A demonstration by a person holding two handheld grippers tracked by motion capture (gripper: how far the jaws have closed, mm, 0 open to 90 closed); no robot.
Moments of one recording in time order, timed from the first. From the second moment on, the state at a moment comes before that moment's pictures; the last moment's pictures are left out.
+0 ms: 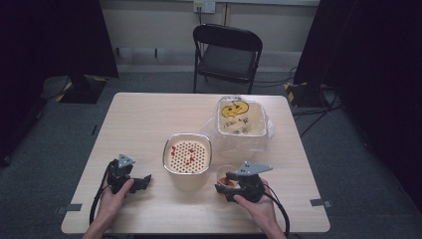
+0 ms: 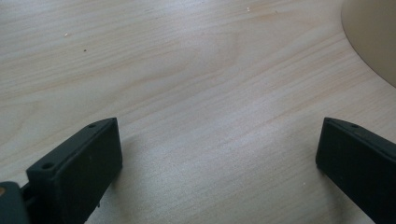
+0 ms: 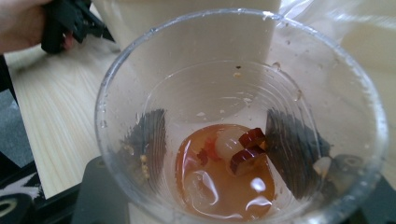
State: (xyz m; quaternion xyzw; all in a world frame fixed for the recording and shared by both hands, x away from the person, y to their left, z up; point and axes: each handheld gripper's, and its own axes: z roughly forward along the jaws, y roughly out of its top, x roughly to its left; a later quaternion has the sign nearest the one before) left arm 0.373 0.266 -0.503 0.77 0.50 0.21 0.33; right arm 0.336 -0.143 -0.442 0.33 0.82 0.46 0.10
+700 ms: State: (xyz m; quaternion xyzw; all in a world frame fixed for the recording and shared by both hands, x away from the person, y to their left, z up) left arm 0.373 0.266 -0.503 0.77 0.50 0.21 0.33; right arm 0.349 -0.155 -0.387 0.34 0.80 0.49 0.10
